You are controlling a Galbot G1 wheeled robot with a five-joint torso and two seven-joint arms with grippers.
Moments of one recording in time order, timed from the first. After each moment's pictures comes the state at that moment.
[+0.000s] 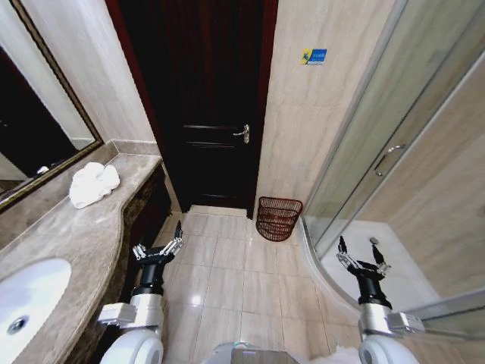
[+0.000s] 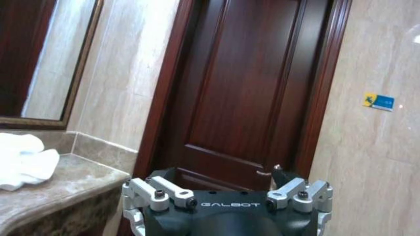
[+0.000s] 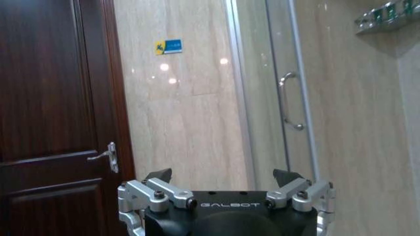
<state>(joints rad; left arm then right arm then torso) 1.85 -1.60 -0.60 -2.45 -0.29 -0.10 -0.01 -1.77 1.43 0.78 2.17 0.41 0.24 0.03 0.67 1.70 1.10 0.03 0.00</state>
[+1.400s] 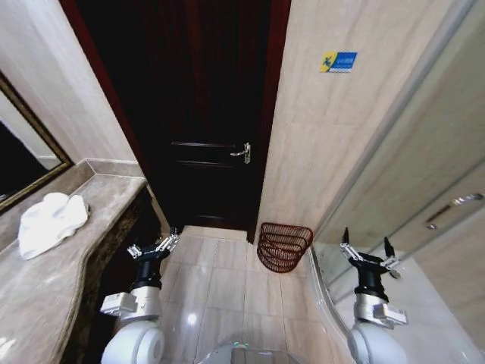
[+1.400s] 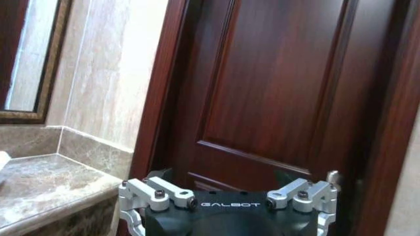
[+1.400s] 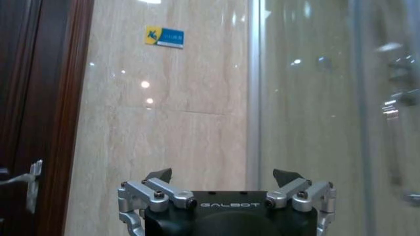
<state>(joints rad) 1.79 -1.61 -0.62 -2.42 -0.26 -0.02 -0.13 -1.70 1.45 0.72 2.16 0.13 0.32 0.24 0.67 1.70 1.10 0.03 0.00</state>
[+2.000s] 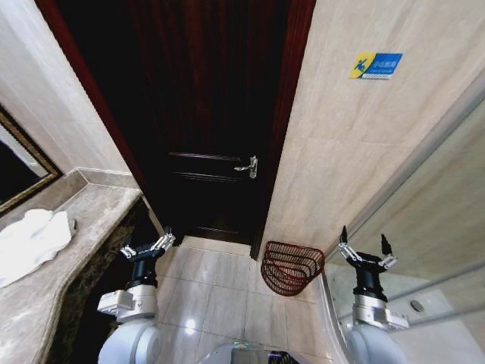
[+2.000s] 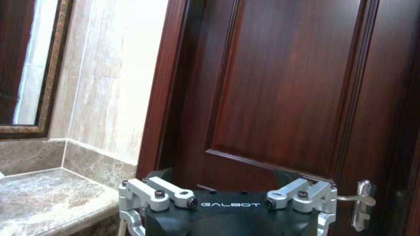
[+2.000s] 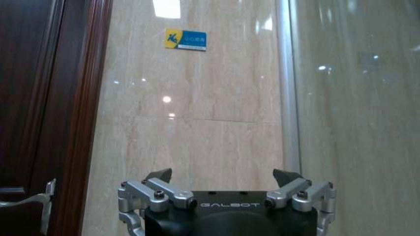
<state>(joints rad) 1.78 -1.61 -0.65 -2.42 -0.23 -0.02 -0.15 -1.71 1.45 0.72 2.15 0.16 0.39 0.17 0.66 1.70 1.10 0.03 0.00</state>
